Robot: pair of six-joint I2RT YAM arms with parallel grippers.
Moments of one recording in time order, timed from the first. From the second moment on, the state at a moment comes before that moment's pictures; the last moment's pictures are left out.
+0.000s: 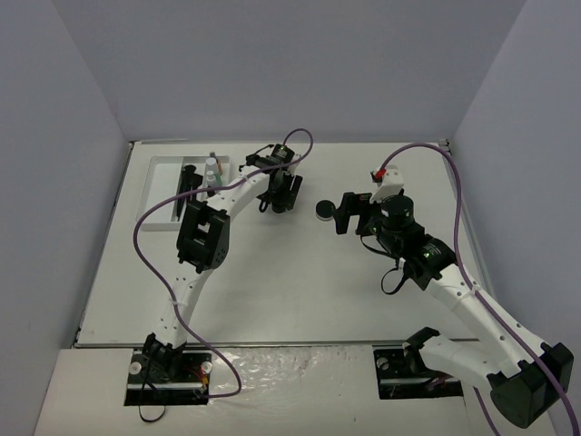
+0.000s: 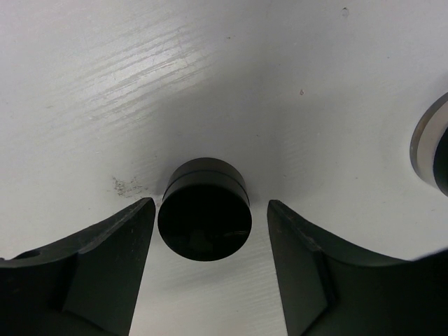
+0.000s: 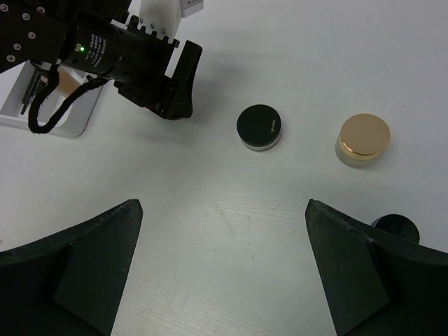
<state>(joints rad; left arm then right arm) -0.51 2.43 2.18 -0.84 0.00 -0.15 0.53 0.98 0.85 -0.25 0.16 0.31</state>
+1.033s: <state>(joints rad) -0.19 2.01 2.25 -0.98 0.00 -0.15 0.53 0.98 0.85 -0.25 0.16 0.30</state>
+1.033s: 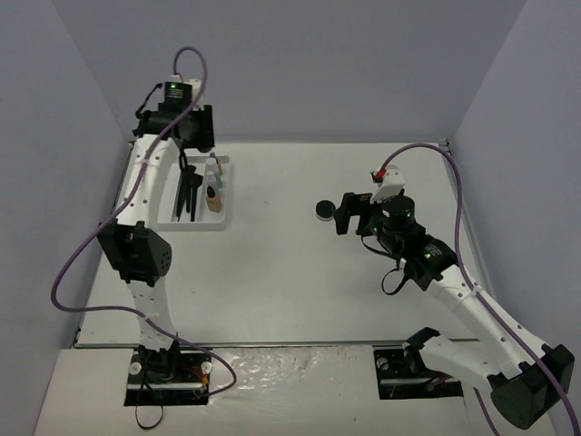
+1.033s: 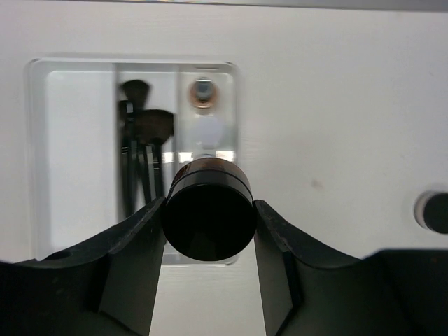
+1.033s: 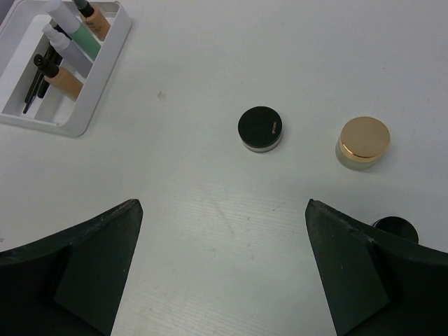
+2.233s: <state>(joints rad) 0.17 2.53 2.36 -0.76 0.04 -0.06 0.52 1.11 0.87 -0.25 0.12 0.28</state>
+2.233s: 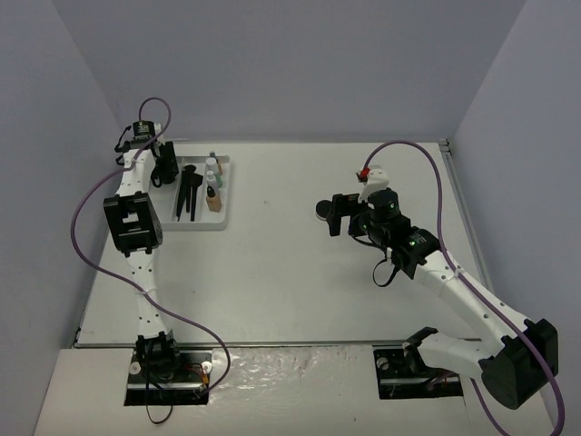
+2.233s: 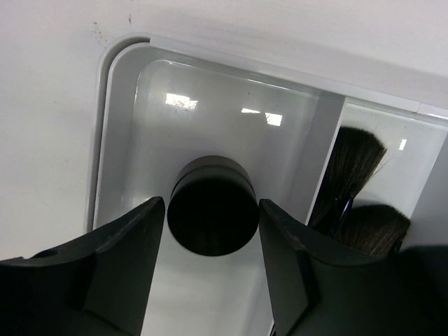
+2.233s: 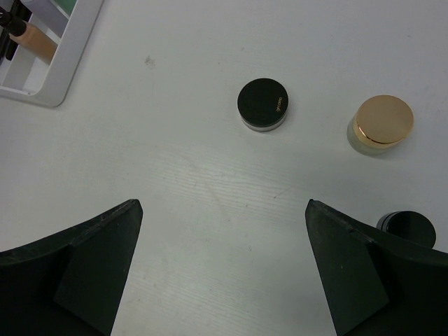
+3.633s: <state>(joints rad) -0.32 1.43 1.43 -0.78 0.09 -0.15 0.38 1.45 0.93 -0.37 0.38 0.53</state>
